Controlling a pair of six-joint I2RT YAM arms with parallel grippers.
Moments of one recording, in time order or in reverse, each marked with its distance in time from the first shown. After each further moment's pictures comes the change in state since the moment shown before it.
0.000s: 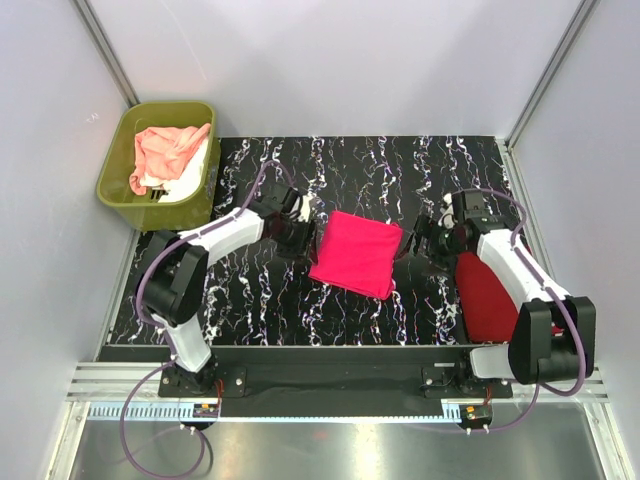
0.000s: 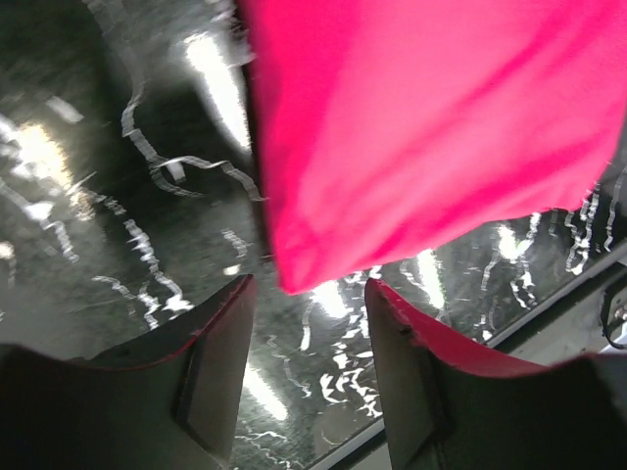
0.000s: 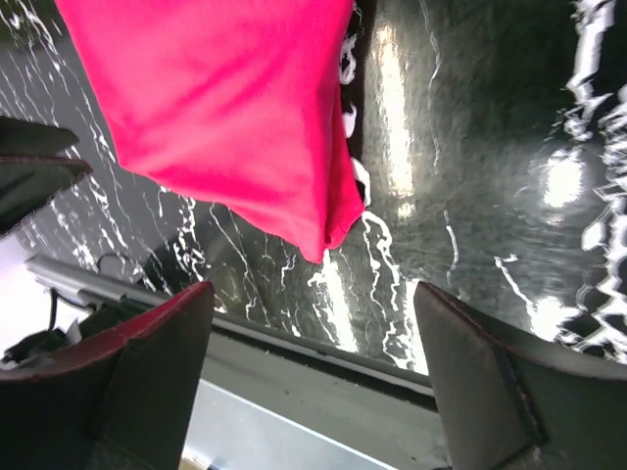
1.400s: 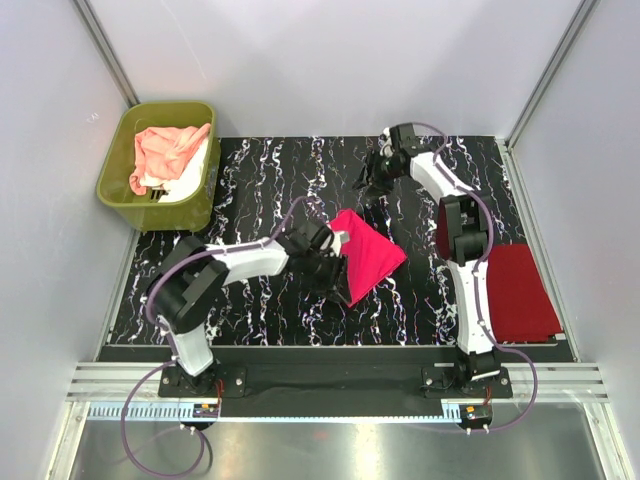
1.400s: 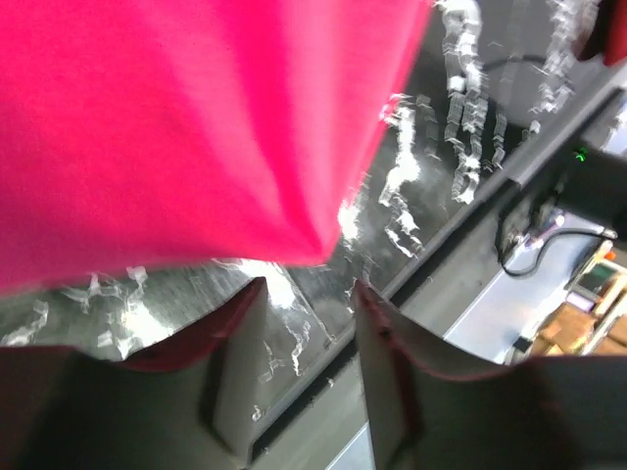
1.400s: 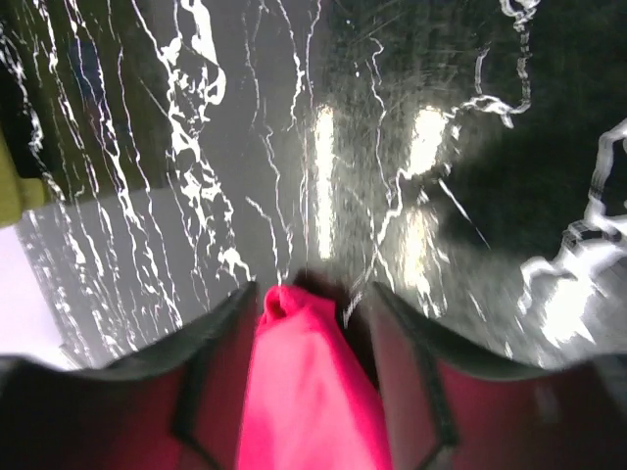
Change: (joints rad) left arm -0.239 0.019 -0.195 0.282 0.191 -0.293; right arm 0.135 1.083 1.112 0.141 -0.070 0.042
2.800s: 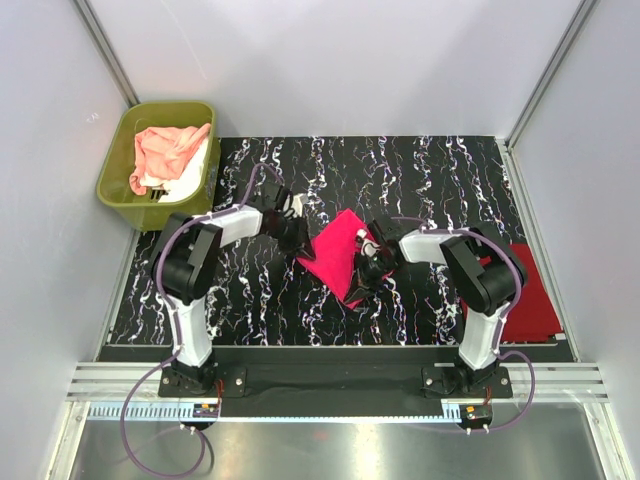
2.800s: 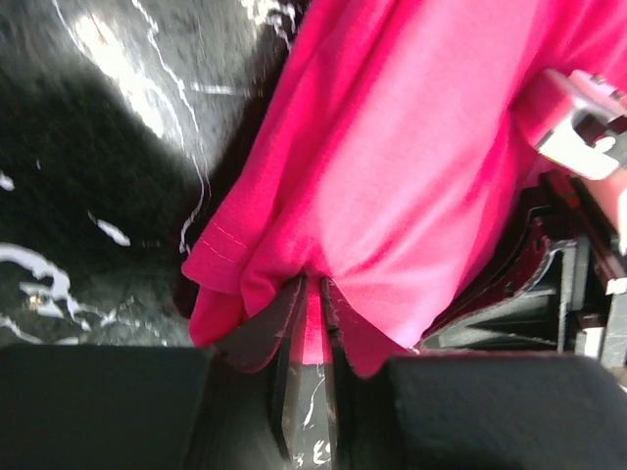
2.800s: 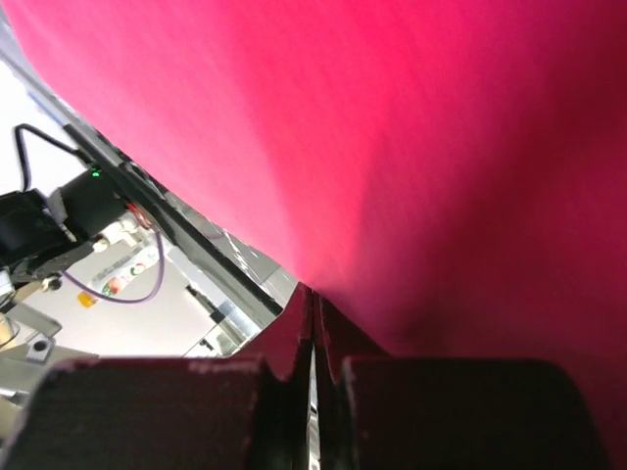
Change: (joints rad) left arm 0.362 0.171 0.202 -0.096 0.019 0.191; right arm 0.292 -0.536 -1.121 0.278 -0.252 0.102
